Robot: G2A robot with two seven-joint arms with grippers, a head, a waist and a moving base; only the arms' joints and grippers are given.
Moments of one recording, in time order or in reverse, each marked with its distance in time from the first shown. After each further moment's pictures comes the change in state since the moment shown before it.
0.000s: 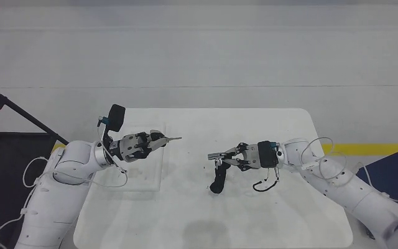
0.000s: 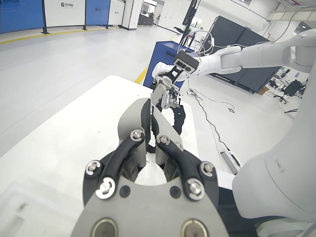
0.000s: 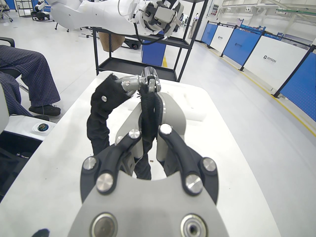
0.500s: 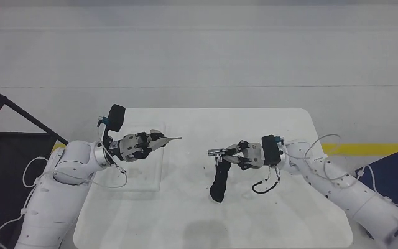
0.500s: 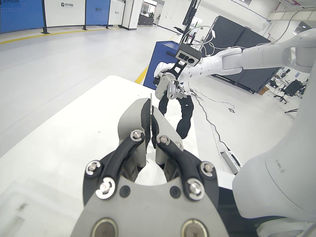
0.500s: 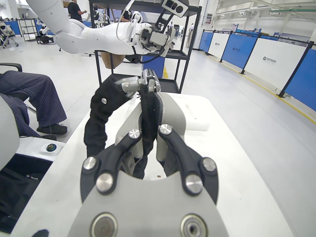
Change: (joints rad) left arm 0.000 0.000 0.000 0.000 0.000 0.000 0.000; right arm -0.052 0.018 0.084 -0.065 0.153 -0.088 0.088
